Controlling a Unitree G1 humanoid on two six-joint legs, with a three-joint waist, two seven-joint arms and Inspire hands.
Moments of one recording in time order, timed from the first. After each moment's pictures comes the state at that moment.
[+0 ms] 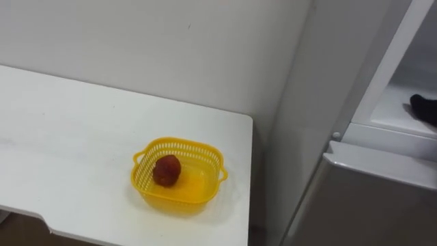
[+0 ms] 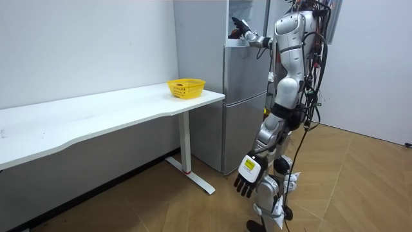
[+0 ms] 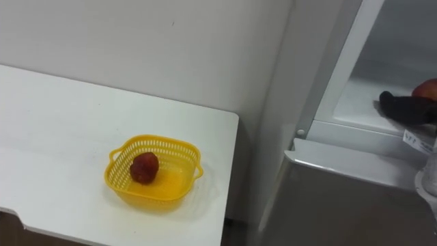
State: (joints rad) left arm 0.25 0.31 0.00 1.00 0.25 0.04 0.05; right arm -0.69 -0.75 0.02 0.70 -0.03 -0.13 -0.55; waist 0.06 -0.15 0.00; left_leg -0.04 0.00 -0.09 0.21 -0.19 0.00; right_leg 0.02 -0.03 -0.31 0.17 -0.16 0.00
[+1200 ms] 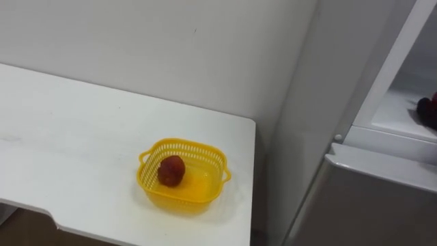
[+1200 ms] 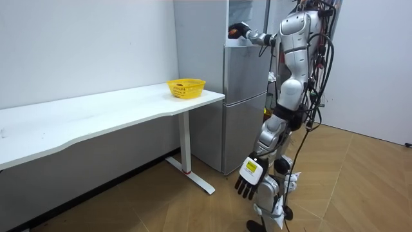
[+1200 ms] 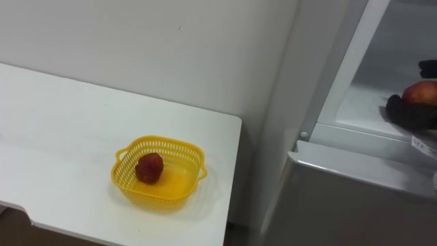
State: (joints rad) left arm 0.24 0.32 0.04 1.00 0.25 0.07 0.03; right arm -0.73 -0.79 0.02 0.82 0.09 -0.09 -0.34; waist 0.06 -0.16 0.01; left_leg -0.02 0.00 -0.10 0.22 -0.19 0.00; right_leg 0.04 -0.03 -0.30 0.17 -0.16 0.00
